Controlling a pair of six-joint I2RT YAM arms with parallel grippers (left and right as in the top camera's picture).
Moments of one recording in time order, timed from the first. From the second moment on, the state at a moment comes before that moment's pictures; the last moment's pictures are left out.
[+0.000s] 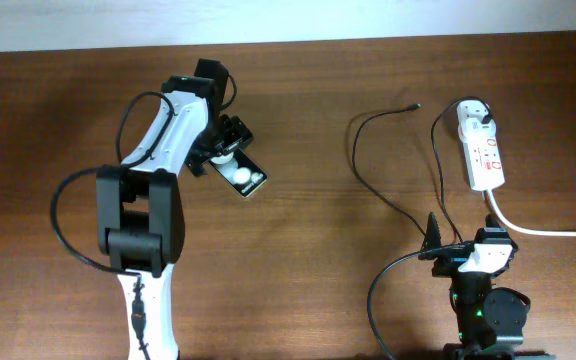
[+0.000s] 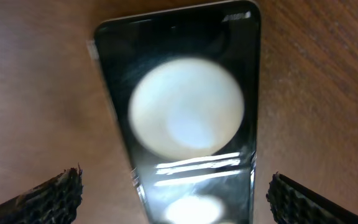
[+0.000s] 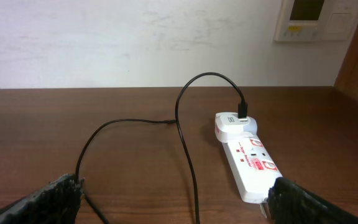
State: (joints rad) left arm -0.19 2.29 1.88 -1.10 0.05 -0.78; right arm -0.06 0.02 0.01 -0.08 0.00 0.00
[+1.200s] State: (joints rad) left arm -0.23 2.40 1.97 -1.20 0.04 -0.79; right arm -0.06 0.02 0.01 -0.07 0.00 0.00
